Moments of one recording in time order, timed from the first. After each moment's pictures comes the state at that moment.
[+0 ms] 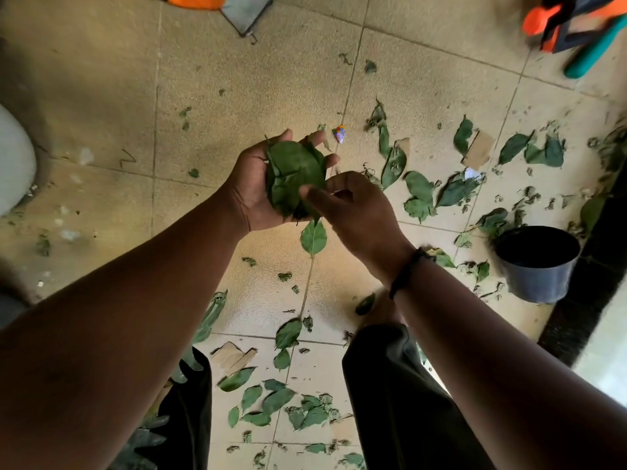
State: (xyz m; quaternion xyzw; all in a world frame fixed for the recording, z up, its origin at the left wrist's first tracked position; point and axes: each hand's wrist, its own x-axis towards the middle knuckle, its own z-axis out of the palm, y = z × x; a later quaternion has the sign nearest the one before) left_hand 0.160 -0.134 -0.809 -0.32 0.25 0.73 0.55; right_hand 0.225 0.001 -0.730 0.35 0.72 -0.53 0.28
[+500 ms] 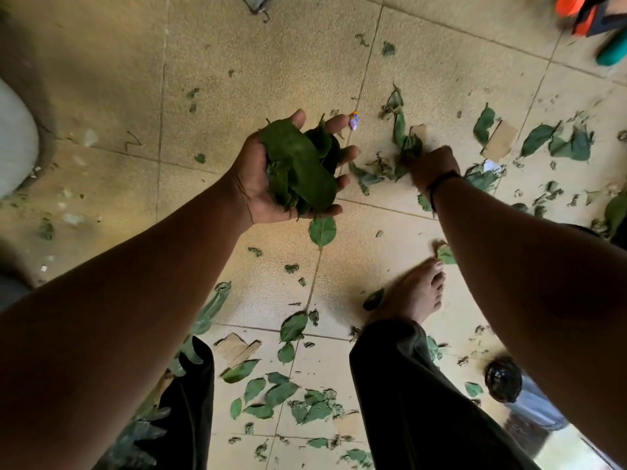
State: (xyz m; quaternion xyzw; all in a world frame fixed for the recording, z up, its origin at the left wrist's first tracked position) left_hand 0.163 -0.144 -0.806 -0.23 0.13 0.74 0.62; right_hand 0.213 0.126 -0.867 0.51 0.75 -0.30 0.30
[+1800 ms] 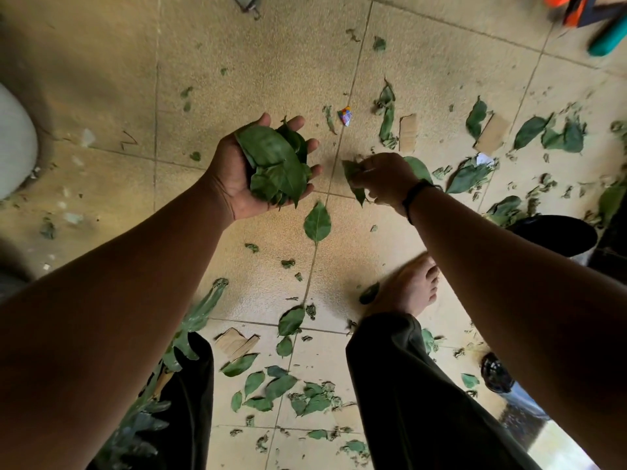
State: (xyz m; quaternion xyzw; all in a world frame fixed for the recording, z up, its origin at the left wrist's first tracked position) left_hand 0.166 -0.158 -0.815 -0.32 0.29 0.73 0.53; right_hand 0.214 0.069 -0.824 0.30 0.77 -0.37 0.42
